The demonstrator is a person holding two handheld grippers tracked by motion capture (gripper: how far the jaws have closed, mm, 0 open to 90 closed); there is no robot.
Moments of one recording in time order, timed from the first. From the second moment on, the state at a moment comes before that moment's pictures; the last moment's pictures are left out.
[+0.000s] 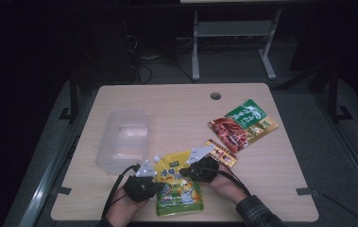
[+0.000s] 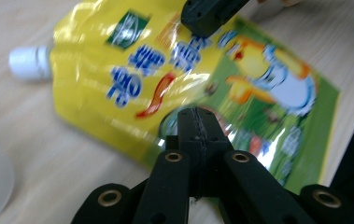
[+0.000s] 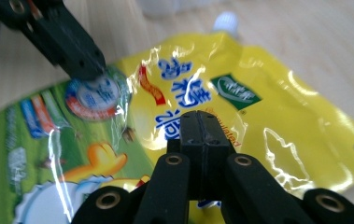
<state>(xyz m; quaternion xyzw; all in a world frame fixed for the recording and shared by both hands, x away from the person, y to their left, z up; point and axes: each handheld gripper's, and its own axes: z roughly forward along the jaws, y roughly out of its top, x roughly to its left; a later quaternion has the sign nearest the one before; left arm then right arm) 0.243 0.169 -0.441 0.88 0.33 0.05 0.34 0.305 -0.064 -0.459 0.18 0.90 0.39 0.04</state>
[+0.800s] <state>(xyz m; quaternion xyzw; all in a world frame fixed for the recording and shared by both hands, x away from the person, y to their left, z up) 0.263 0.131 -0.450 0.90 0.29 0.07 0.32 0.257 -0.091 -0.459 0.19 0.91 0.36 0.05</state>
